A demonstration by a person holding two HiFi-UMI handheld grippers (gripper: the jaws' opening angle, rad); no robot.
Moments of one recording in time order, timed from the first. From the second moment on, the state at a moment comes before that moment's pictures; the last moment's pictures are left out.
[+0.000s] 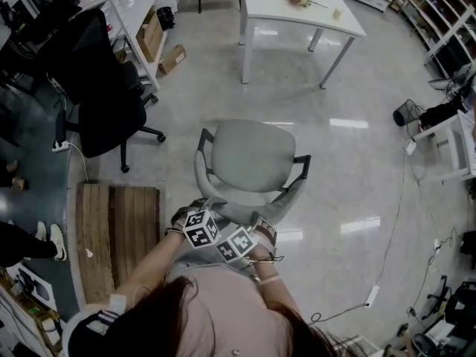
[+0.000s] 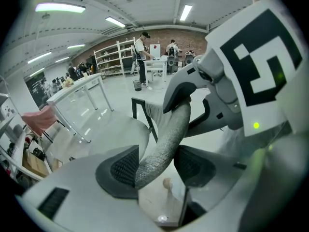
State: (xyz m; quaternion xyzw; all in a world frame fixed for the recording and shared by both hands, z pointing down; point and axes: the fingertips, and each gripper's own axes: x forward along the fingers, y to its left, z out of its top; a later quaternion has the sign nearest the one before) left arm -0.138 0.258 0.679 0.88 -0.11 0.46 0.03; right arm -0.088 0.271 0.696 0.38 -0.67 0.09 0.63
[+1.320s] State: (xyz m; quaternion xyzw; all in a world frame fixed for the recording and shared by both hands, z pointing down) left arm -0.109 0.152 0.679 0.89 -0.06 0.45 0.02; right arm -0.054 0.160 0.704 0.40 -0.63 0.08 0.66
